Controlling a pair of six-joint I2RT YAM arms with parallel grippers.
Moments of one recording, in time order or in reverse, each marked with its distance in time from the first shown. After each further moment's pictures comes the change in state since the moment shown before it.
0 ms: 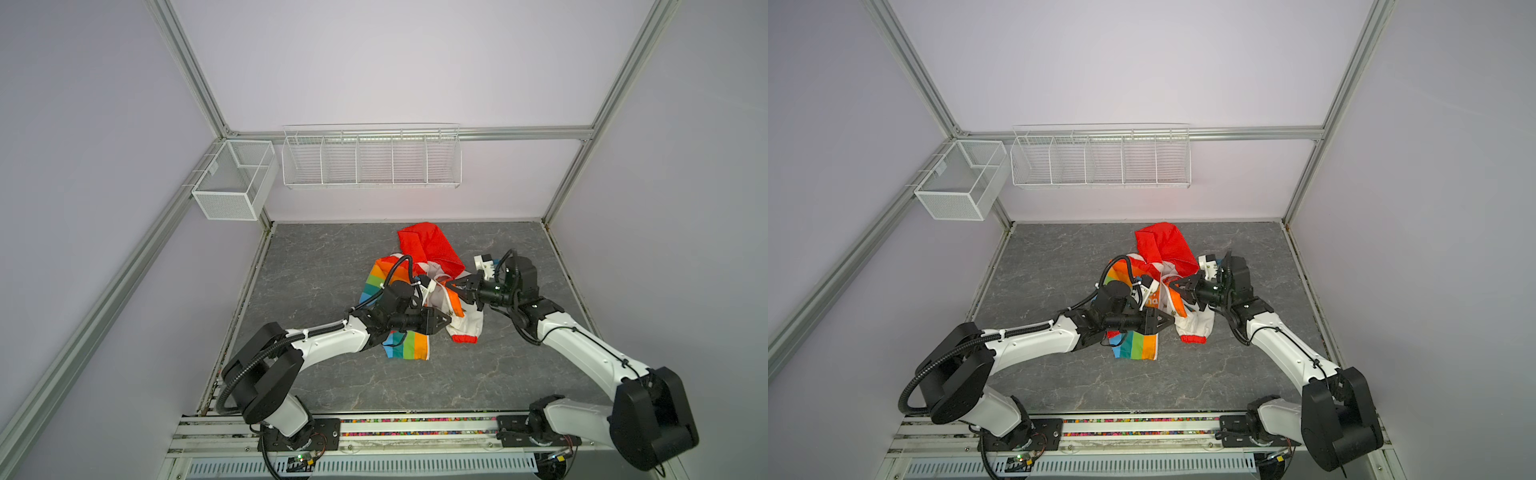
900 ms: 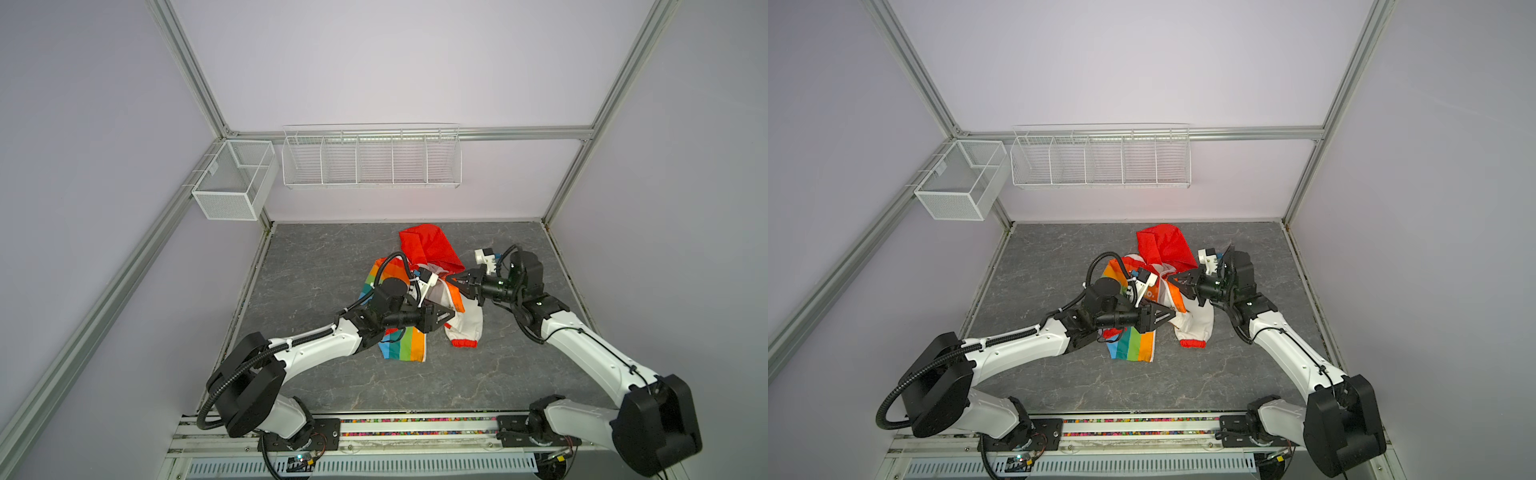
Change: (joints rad) left arm 0.000 -0.082 -0.002 0.071 0.026 0.101; right arm 0.000 -0.029 0.052 -0.008 -0.044 0.049
